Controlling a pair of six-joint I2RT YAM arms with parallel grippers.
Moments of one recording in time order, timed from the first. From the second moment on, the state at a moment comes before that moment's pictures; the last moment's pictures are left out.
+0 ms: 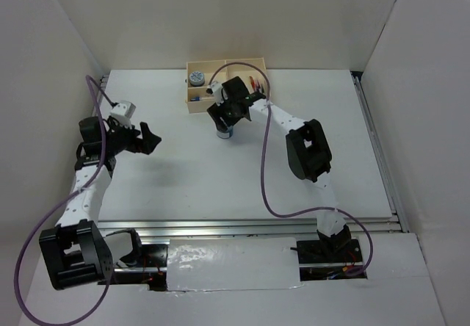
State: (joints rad) left arm 0.26 1.15 0.79 -0.13 0.67 0.09; right arm 0.57 2.28 1.94 -0.50 -0.17 -0.20
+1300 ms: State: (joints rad) left arm -0.33 1.92 0.91 0.80 0.53 0.06; right arm 0.20 1.53 1.44 -0.52 -0.33 -0.01
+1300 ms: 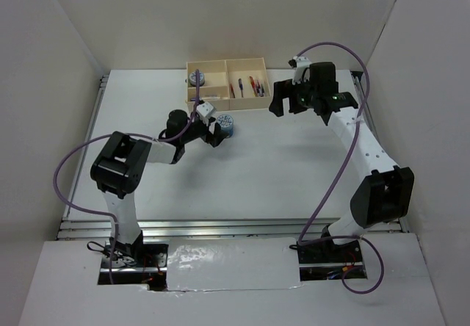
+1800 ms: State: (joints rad) left arm -0.35 2.00 1.06 0.70 0.50 0.08; right arm 0.17 1.53 1.43 -0.52 -0.36 0.00
